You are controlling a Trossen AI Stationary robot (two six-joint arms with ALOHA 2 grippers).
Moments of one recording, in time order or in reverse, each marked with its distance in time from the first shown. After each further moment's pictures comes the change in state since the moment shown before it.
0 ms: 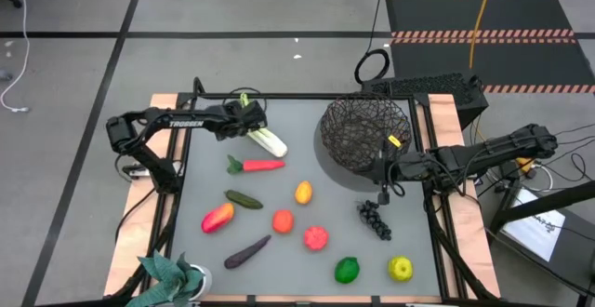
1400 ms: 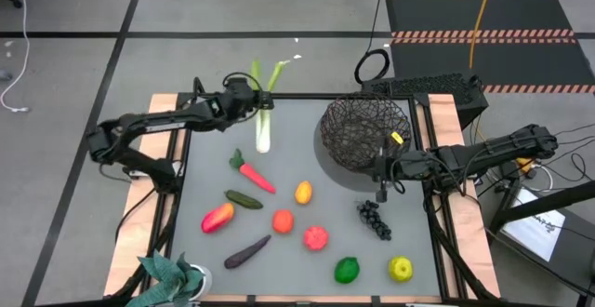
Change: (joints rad) left arm -0.020 -0.208 0.000 0.520 -0.109 0.649; right arm -0.007 -0.003 0.000 0.058 0.055 0.082
